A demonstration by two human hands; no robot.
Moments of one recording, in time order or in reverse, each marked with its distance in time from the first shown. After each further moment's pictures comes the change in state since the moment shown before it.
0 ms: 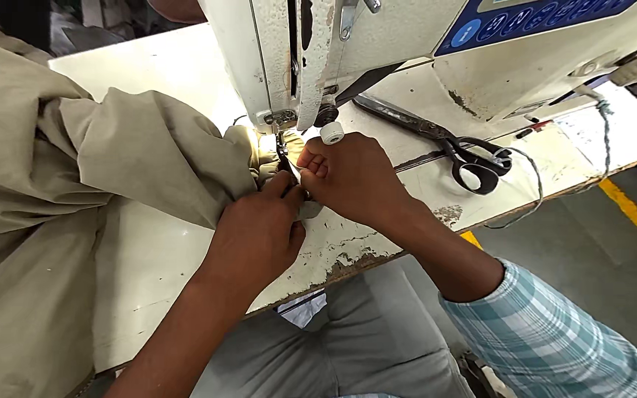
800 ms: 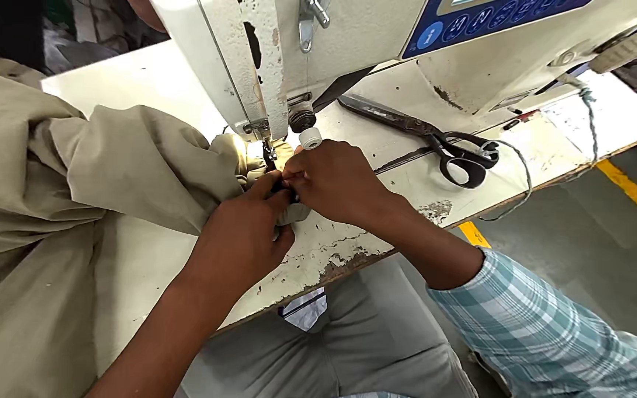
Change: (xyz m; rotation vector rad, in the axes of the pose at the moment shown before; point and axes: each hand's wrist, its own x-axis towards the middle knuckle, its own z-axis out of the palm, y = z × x) left_hand 0.004 -0.009 -0.005 -0.028 -0.006 0.040; right_hand 0.002 0.000 -0.003 -0.027 -0.131 -0.083
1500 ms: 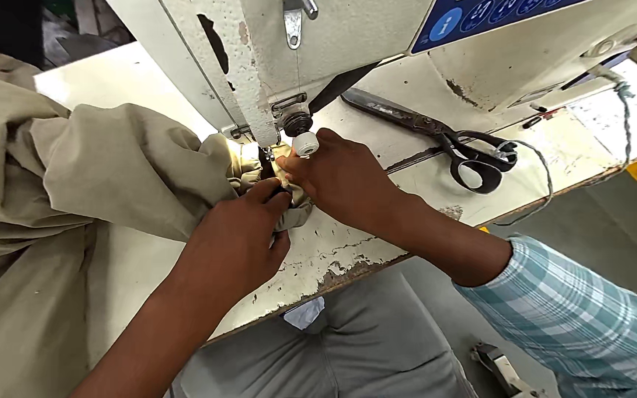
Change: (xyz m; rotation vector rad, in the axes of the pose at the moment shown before) left_hand 0.005 0.001 -0.006 0.074 -0.065 0.033; right_hand 0.002 0.027 0.013 -0.259 0.170 -0.254
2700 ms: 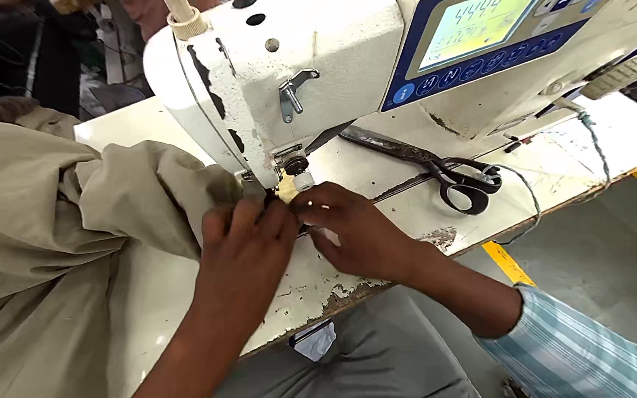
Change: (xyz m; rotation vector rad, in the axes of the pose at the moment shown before) left_hand -0.001 0.022 -0.016 0.411 0.346 0.065; right_hand -0.033 -0.001 -0.001 0.427 0.190 -0.153
